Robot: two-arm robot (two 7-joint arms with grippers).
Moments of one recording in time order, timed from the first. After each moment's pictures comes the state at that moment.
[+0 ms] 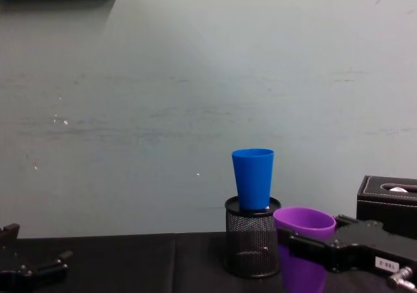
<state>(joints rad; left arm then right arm) -0.20 0.60 0.45 -1.41 -0.25 -0.12 0.03 0.26 0.34 -0.35 -1.35 0.35 -0.08 0.44</state>
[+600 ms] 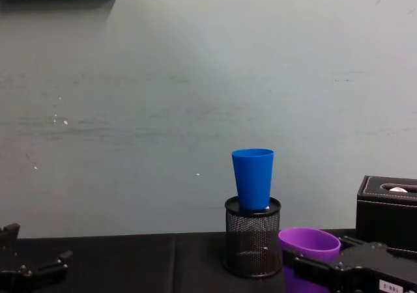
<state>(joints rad) -0.20 0.60 0.45 -1.41 -0.25 -0.12 0.03 0.25 0.33 -0.35 -1.29 0.35 -0.10 0.44</state>
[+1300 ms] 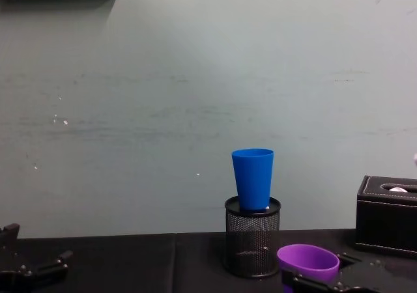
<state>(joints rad) -0.20 0.60 0.45 -1.41 -0.25 -0.12 0.03 0.25 0.32 -0.35 -1.26 0.32 -0.12 0.45</state>
